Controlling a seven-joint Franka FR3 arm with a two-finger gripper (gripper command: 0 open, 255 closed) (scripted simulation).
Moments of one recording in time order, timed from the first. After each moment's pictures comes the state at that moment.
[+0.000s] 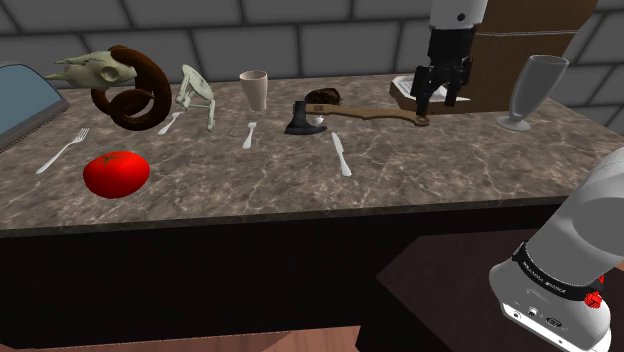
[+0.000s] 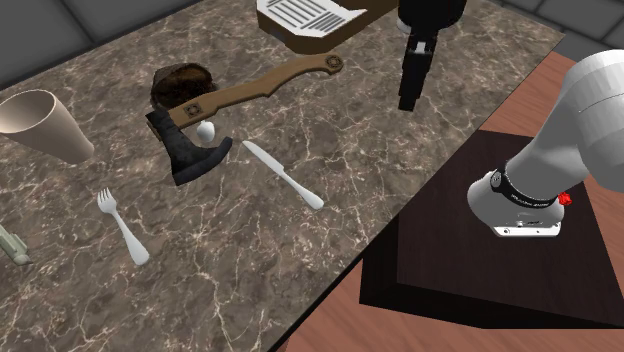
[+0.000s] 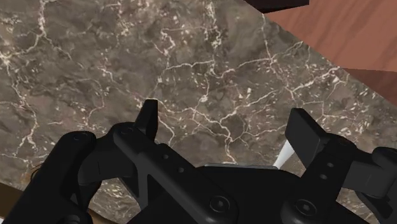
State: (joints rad) arm -0.03 -0.62 0.05 -2.42 0.07 1.68 0.15
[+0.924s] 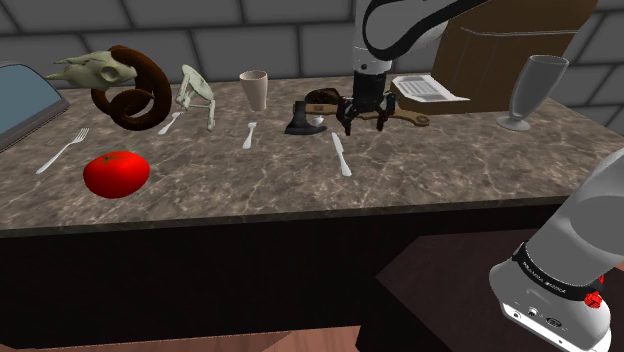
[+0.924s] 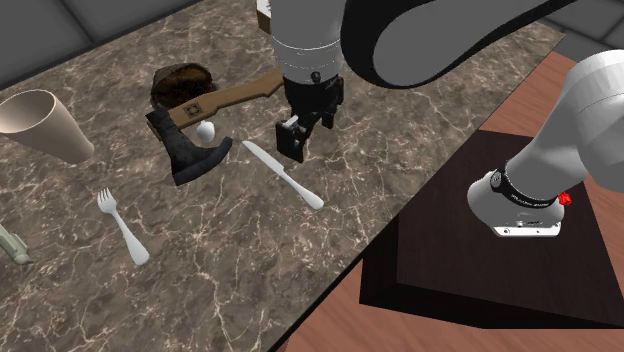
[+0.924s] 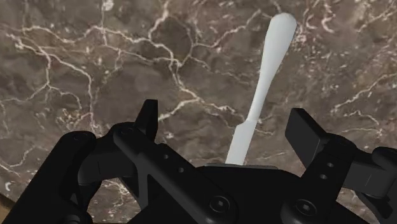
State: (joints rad) arm -0.05 -0.16 0.21 -2.27 0.07 2.08 0.55
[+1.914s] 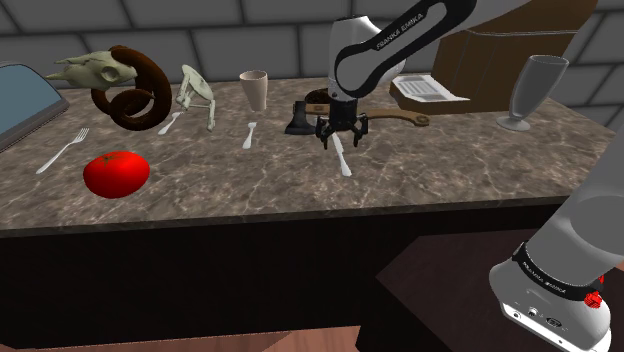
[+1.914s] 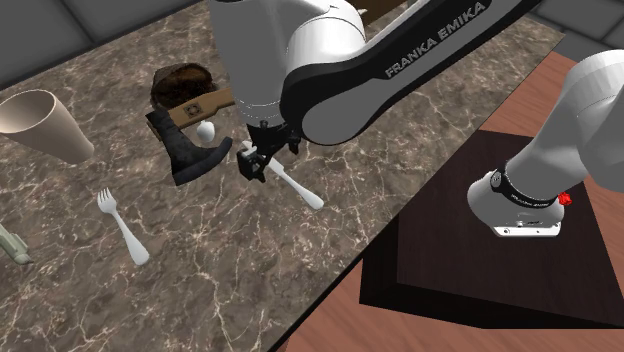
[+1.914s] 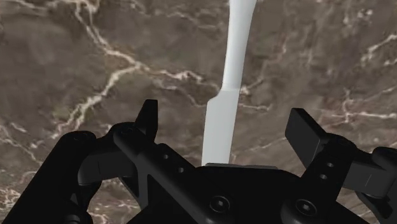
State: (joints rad) arm -0.05 0.13 0.22 -2.15 -0.02 2.28 0.75
